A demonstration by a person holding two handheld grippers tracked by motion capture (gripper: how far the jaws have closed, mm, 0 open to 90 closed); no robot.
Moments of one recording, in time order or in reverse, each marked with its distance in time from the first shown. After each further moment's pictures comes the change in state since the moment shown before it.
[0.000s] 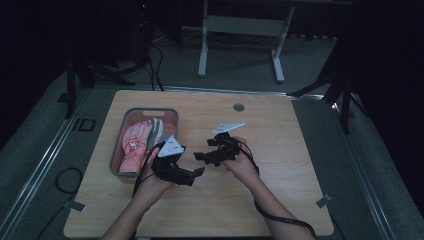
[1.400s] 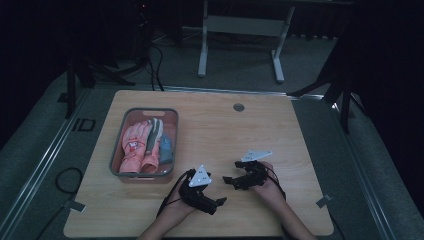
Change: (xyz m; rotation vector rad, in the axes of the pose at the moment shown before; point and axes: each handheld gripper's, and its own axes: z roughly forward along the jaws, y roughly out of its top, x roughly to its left) left arm -0.049 -0.057 0.069 0.060 -0.129 0.085; right arm -0.035 -0.113 -0.034 0.018 -0.059 -0.012
